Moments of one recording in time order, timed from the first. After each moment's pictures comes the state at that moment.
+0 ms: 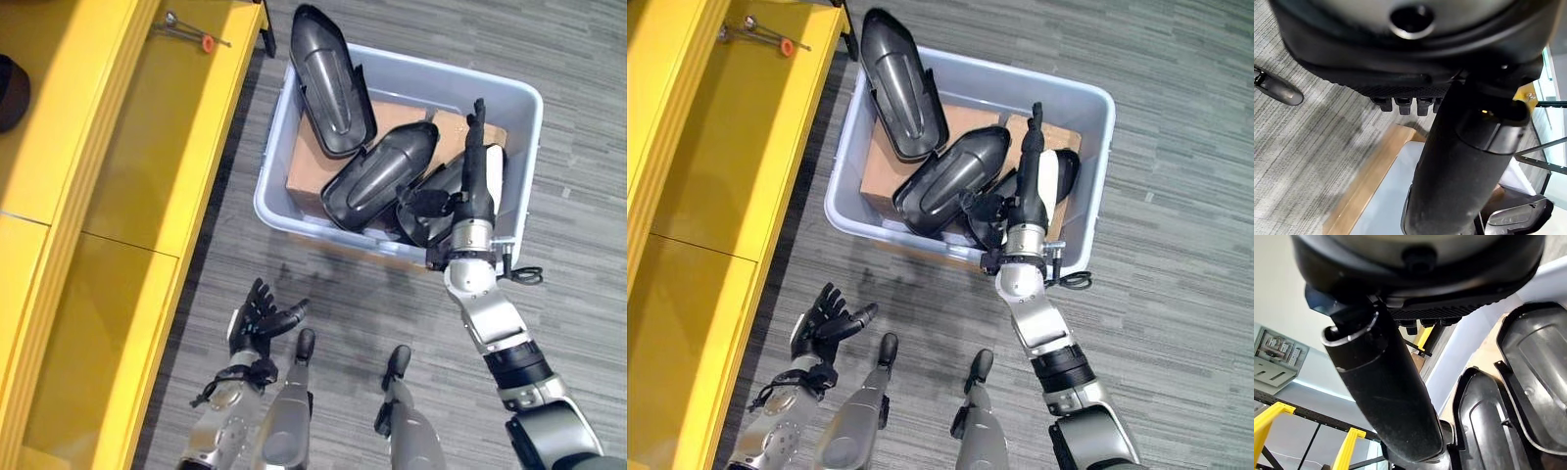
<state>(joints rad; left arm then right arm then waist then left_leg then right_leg) 0.04 0.30 -0.24 0.14 -0.70 -0.07 0.28 -0.56 -0.36 0.22 0.10 -0.08 0.14 -0.52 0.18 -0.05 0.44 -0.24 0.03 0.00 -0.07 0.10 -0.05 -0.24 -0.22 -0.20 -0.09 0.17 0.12</state>
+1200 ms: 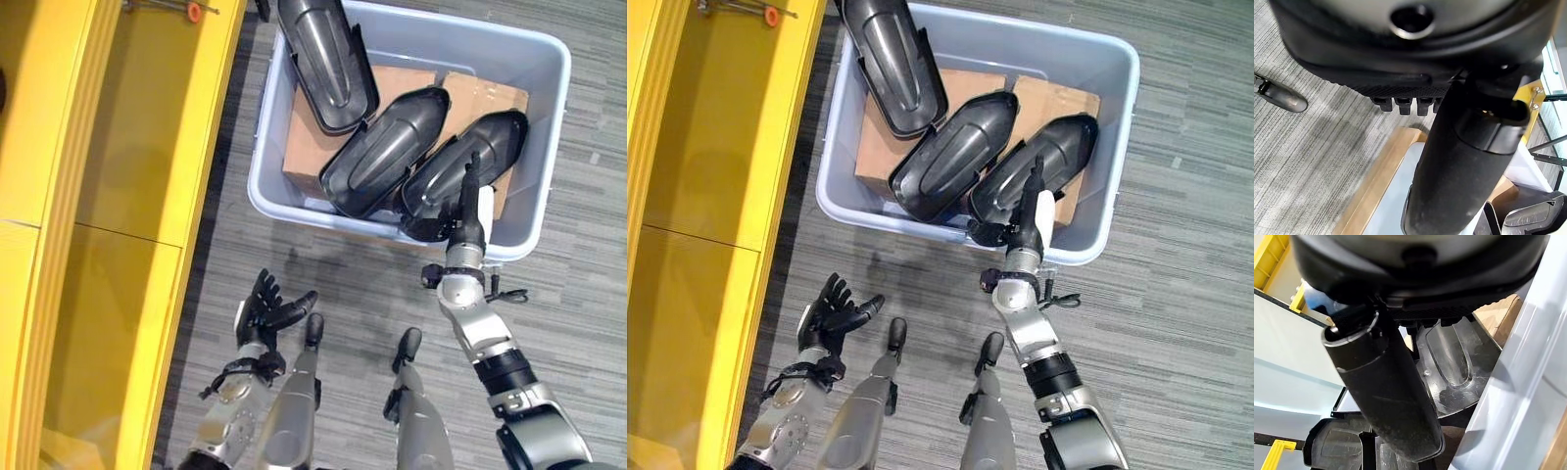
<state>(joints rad) 0.00 0.29 -0.29 0.14 -0.70 -0.11 0.32 -0.56 -0.30 0.20 0.32 -0.03 0.14 -0.57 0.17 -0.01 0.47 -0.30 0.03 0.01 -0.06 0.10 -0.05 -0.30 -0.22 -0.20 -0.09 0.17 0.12</state>
